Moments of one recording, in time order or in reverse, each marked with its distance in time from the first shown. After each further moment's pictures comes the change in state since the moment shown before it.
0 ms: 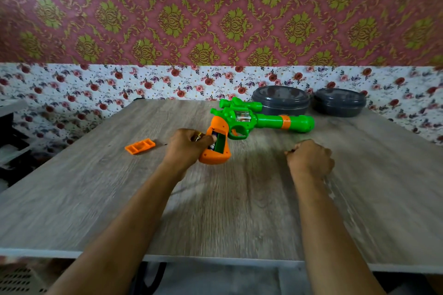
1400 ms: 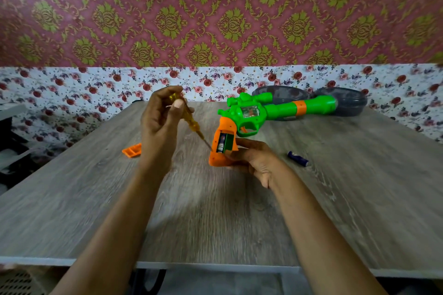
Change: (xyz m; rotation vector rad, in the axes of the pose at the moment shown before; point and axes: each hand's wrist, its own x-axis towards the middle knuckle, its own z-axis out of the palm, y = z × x) left_hand -0.001 0.016 -0.026 -0.520 0.124 0.619; right_hand -0.037 -0.048 0.014 1.222 -0.991 -0.085
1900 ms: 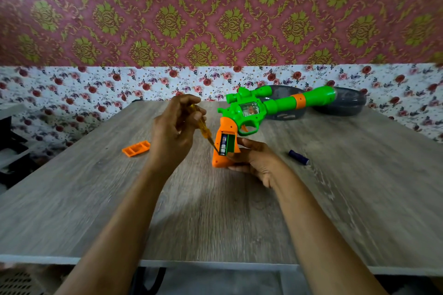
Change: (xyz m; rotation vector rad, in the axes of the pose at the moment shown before) left_hand -0.007 -0.006 0.004 0.330 -0.156 0.126; right_hand 0.000 0.001 -0.004 -0.023 0.072 0.056
